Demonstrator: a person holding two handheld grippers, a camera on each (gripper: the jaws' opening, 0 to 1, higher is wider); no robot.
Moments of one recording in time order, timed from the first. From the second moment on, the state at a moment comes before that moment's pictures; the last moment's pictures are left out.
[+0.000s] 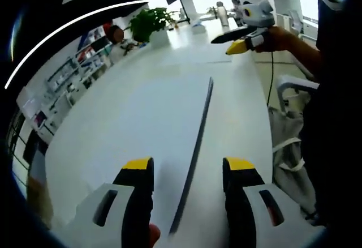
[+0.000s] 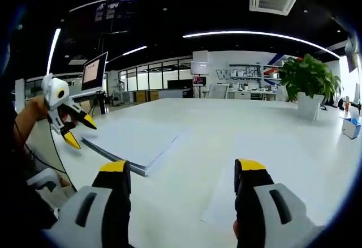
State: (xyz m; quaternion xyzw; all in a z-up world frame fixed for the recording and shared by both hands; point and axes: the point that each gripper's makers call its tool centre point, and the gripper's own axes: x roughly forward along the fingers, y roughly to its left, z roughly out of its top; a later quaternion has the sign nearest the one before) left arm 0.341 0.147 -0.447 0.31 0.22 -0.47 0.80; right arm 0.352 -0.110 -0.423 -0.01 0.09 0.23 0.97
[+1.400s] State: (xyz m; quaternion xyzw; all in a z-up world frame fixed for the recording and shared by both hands) left arm 0.356 0.135 -0.464 0.36 0.23 -0.47 0.77; right arm 0.355 -0.101 -0.425 -0.02 0.09 0.22 0.97
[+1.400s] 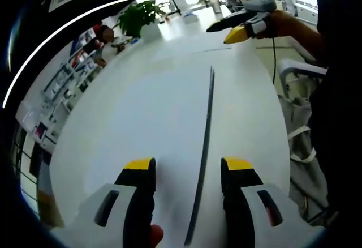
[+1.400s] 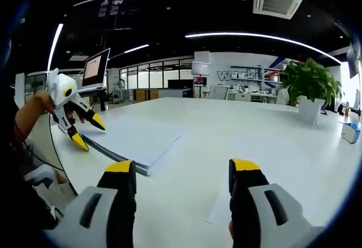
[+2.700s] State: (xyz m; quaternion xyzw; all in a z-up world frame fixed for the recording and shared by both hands) left arm 0.367 0.128 -0.466 0.31 0.20 -0.47 0.80; right arm 0.351 -0.101 -0.440 -0.02 0.11 0.23 0.97
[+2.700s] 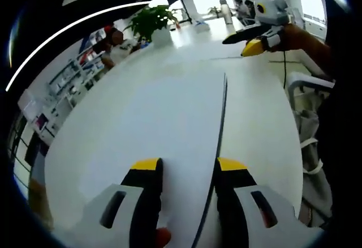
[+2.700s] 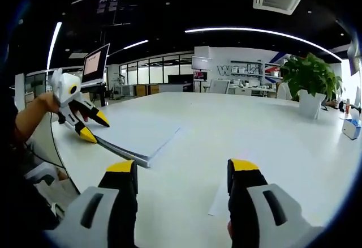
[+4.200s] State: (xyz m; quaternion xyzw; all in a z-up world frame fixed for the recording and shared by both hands) left arm 0.366 0.132 -0.458 0.17 0.25 -0.56 0.77; right arm 0.353 -0.094 -0.443 -0.03 0.12 0.24 0.96
